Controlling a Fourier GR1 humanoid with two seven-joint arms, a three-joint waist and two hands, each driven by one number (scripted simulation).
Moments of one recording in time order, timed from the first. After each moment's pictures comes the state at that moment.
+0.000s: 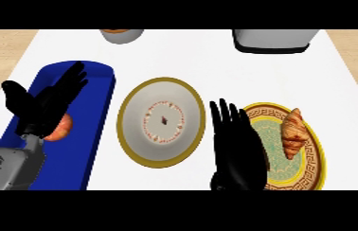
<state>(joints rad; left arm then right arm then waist) -0.23 0.48 -0.12 -1.47 0.35 0.02 0.23 -0.25 -0.07 0.64 -1.89 1.05 0.44 1.04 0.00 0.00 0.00</state>
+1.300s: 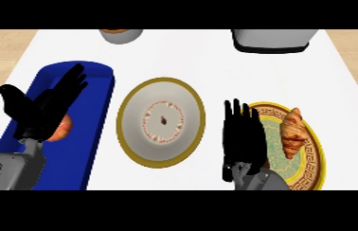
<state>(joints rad) -0.20 0.43 -0.07 -1.52 0.30 -0.02 0.26 -0.24 -0.01 0.49 -1.73 1.13 0.59 1.00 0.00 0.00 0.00</state>
